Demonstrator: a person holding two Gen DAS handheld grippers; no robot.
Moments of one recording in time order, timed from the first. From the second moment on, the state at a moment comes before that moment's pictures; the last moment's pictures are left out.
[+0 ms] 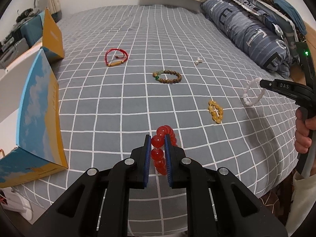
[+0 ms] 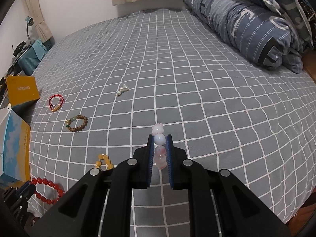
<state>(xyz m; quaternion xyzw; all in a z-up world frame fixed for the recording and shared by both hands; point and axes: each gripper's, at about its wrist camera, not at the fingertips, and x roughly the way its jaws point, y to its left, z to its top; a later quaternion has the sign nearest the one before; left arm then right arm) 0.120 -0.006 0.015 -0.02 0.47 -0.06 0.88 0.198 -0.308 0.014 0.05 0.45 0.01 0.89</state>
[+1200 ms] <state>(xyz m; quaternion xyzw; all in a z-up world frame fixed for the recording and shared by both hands) 0.134 0.076 0.102 0.01 0.41 0.01 0.91 0.159 -0.204 0.087 0.00 0.38 0.04 0.92</state>
